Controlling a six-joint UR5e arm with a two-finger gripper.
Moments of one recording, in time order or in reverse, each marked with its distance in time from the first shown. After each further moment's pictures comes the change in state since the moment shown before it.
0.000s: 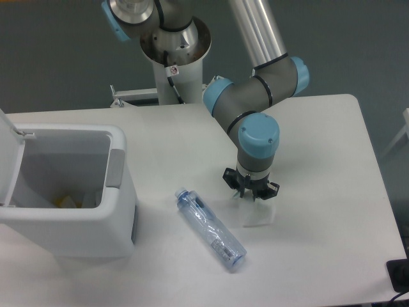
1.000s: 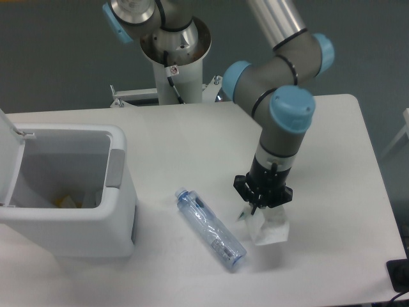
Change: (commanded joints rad) arm 0.061 0.078 0.170 -0.037 -0.416 -0.227
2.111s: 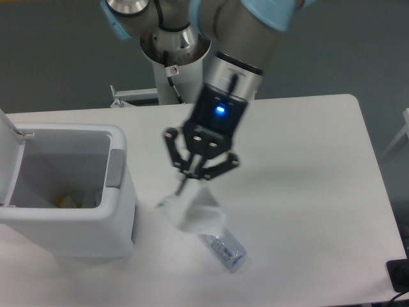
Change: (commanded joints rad) arm -0.150 0.229 0.074 0.011 -0.407 -0.253
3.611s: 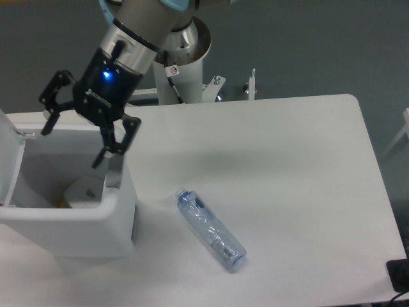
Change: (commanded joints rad) arm -0.068 0.077 -0.158 0.072 0.096 0.004
